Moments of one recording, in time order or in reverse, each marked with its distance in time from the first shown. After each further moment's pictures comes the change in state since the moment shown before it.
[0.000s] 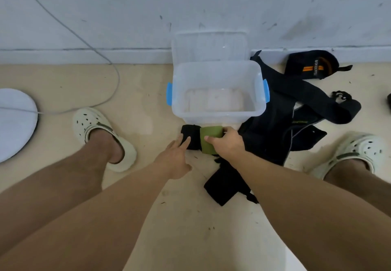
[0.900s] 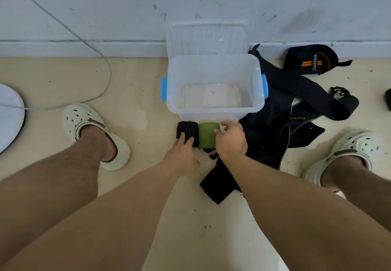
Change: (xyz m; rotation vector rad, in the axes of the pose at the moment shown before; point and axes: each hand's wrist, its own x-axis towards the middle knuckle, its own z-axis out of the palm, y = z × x) left_hand 0.024 0.029 0.016 -0.096 -0.002 -0.058; right_hand 0.007 0.012 0.006 -0.151 0.291 -0.077
